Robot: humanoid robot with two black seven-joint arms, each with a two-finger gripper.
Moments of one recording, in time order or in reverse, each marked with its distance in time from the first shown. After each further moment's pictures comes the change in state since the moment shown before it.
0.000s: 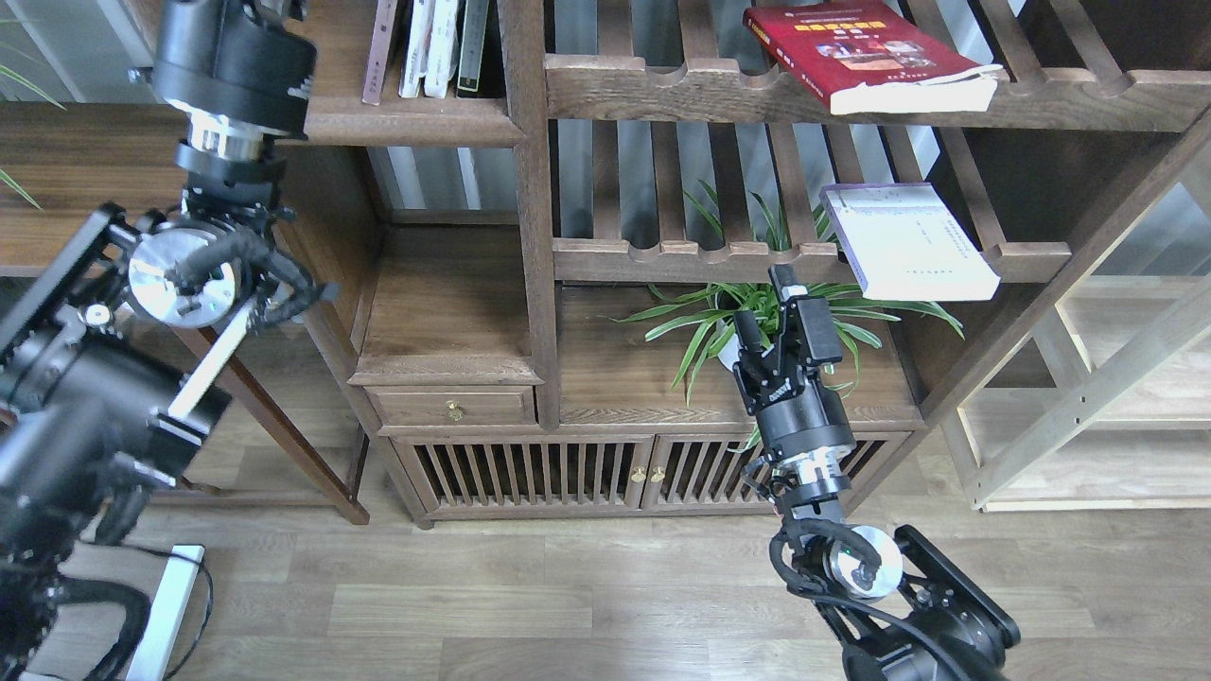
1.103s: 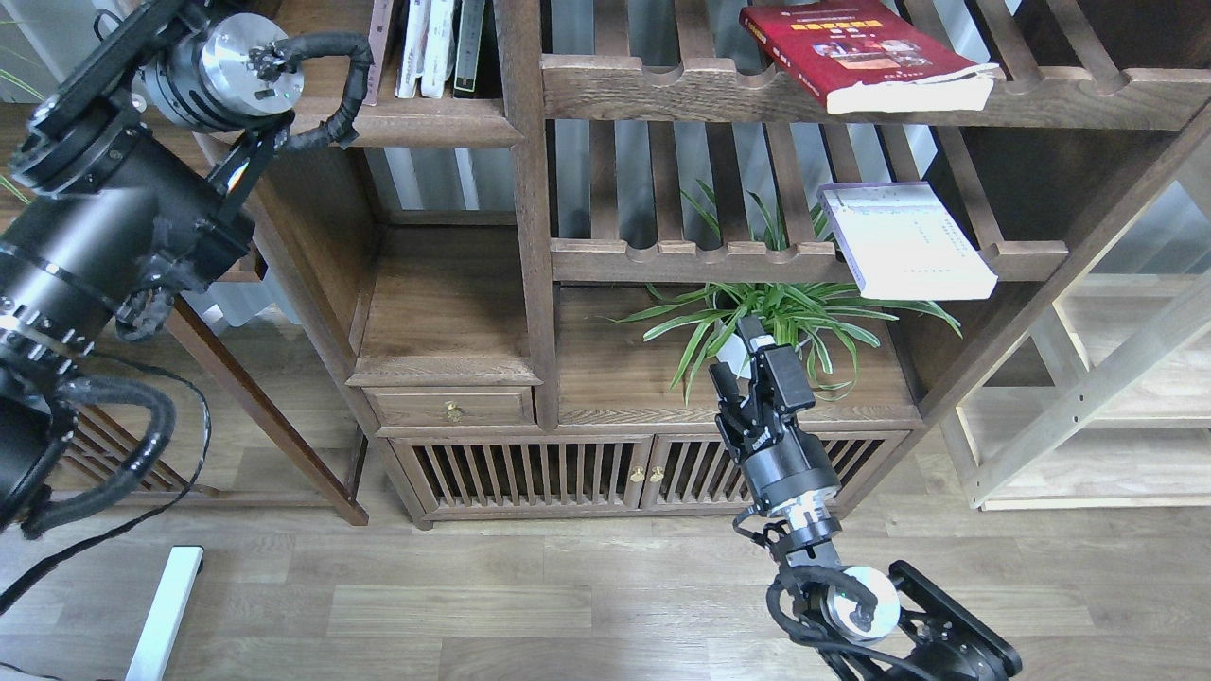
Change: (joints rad) left arm -0.517 -0.046 0.153 0.599 0.258 0.586 -0.197; right arm -0.047 -0.019 -0.109 -0.005 0.000 0.000 0.000
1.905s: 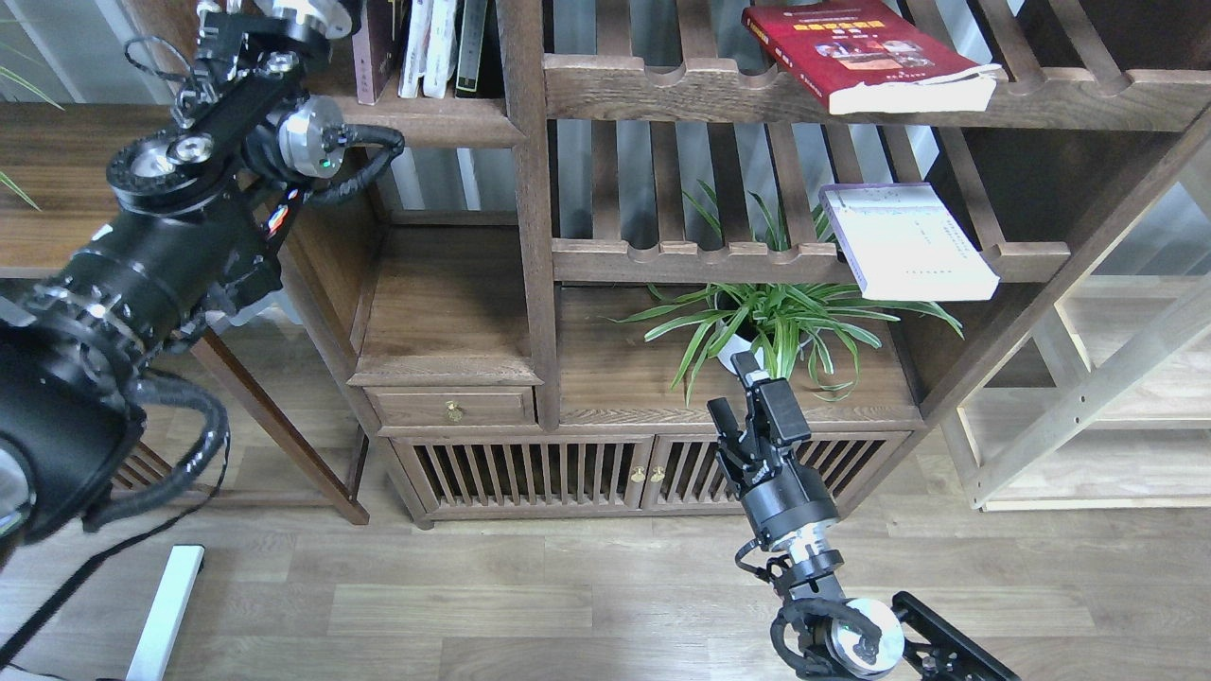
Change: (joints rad) left arm -0.086 -0.113 0.096 0.355 0.408 0.010 0.000; right arm -0.058 -0.026 -0.052 -0.006 0.000 0.000 0.000
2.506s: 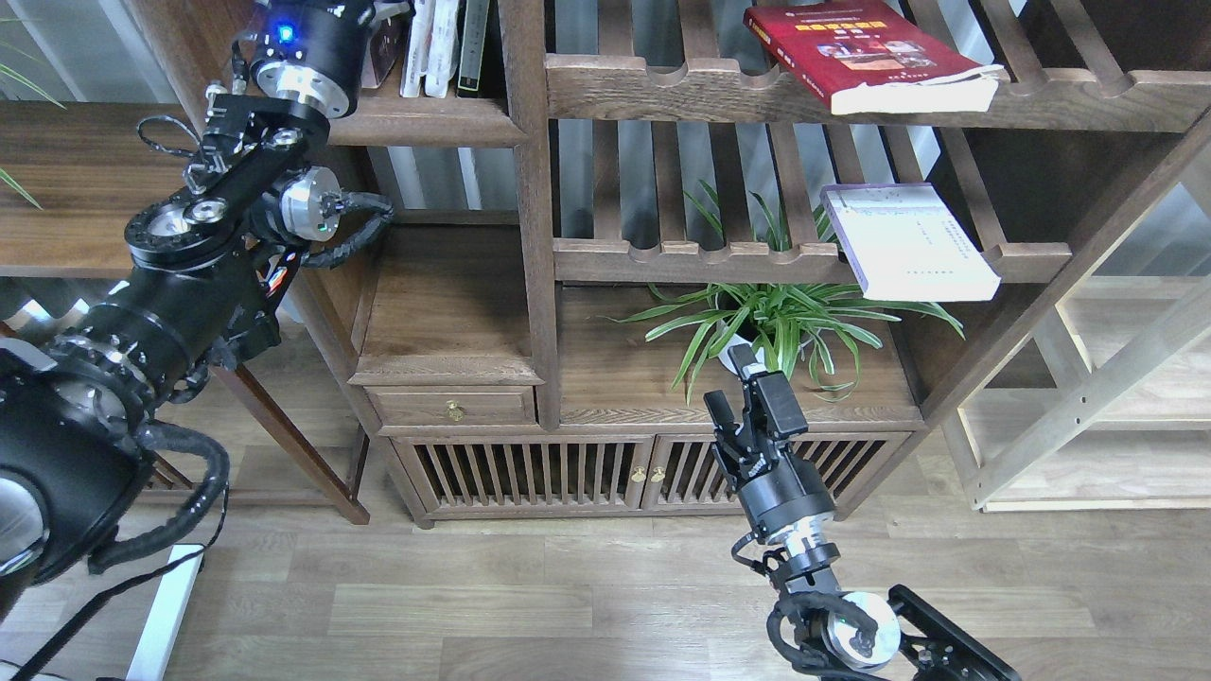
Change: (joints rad) left arm 0.119 -0.011 0.017 0.029 0.025 -0.006 0.000; right arm 0.018 0.004 0.002 0.000 0.001 0.000 0.000
